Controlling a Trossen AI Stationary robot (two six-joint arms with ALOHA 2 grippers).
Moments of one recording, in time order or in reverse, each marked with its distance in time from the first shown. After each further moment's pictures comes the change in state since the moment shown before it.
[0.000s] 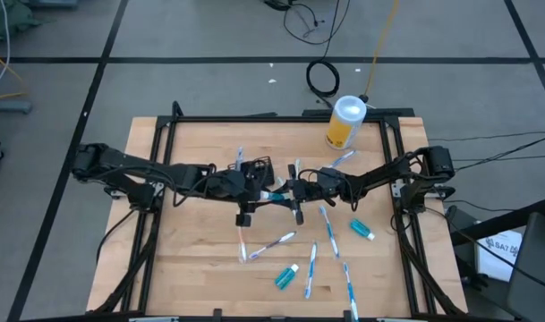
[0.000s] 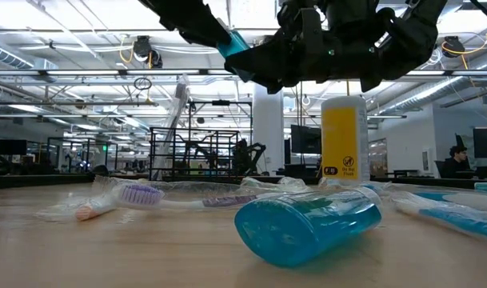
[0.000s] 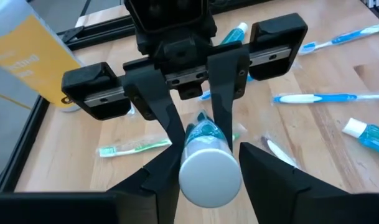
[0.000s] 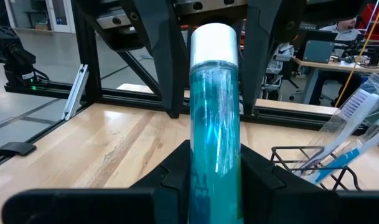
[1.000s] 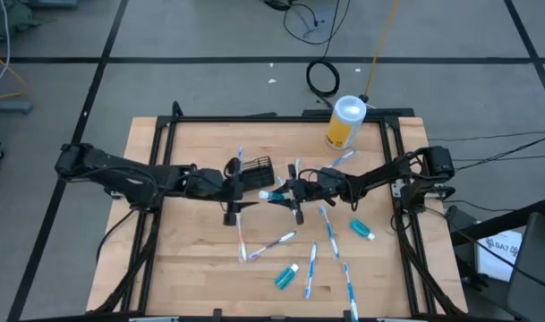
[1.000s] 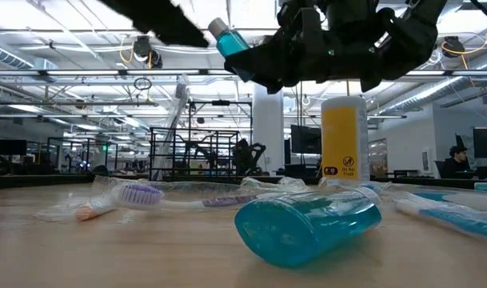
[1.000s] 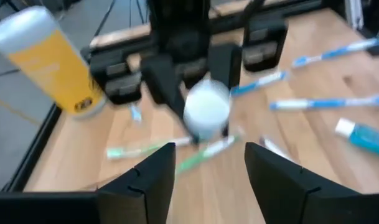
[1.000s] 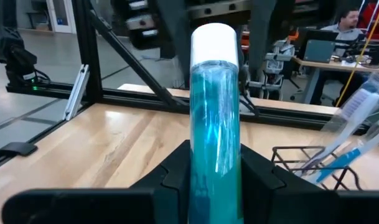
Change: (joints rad) left arm -0.009 -0.180 -0.205 0.153 -0.002 0.011; right arm 0.000 0.000 0.000 0.001 0.001 0.003
